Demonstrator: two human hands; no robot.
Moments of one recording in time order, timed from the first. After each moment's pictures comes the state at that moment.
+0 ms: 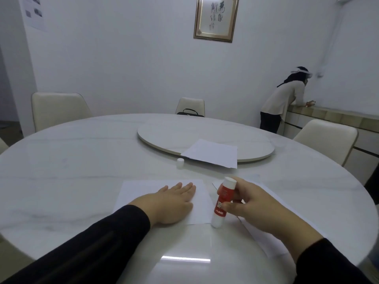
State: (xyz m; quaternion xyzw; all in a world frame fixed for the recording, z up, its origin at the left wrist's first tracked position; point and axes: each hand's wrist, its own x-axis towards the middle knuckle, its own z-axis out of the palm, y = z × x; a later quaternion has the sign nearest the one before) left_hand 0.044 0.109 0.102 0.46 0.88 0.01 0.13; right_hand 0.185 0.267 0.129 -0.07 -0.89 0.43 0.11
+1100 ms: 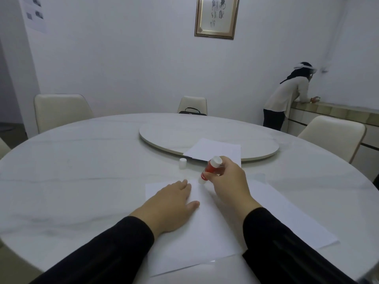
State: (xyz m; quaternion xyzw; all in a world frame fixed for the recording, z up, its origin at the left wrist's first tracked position) left_hand 0.039 0.109 0.082 0.40 0.90 0.14 0.03; right_hand 0.098 0.257 0.109 -0.17 -0.81 0.46 0.31
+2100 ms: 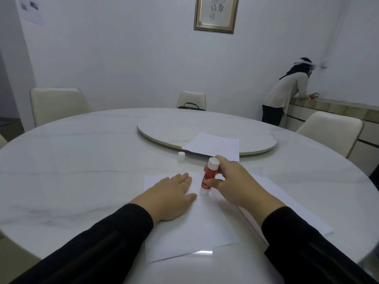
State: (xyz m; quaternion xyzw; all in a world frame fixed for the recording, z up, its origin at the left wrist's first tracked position) left_hand 0.036 0.112 0.085 0.42 0.90 0.09 0.06; right_hand 0.127 0.265 0.120 -0.07 -0.93 0.30 0.19
